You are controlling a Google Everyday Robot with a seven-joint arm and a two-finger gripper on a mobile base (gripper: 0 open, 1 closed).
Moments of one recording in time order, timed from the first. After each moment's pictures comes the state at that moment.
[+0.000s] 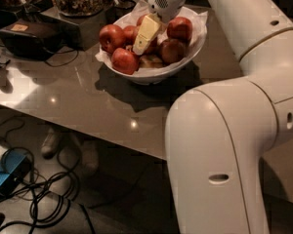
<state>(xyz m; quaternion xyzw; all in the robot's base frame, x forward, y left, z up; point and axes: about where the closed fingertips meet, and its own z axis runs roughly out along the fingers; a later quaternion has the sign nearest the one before) 0.695 -0.024 0.927 -0.50 0.84 0.13 0.14</state>
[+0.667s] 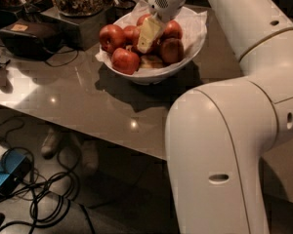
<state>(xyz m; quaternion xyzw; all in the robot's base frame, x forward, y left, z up) 0.695 -0.024 0.927 -0.50 0.84 0.13 0.14</state>
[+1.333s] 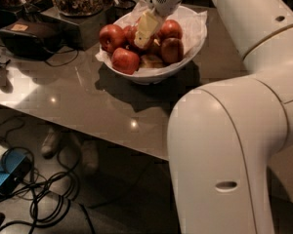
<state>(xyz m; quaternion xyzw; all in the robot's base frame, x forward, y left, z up) 0.701 -0.018 0.941 -0.50 0.84 0.12 0.17</state>
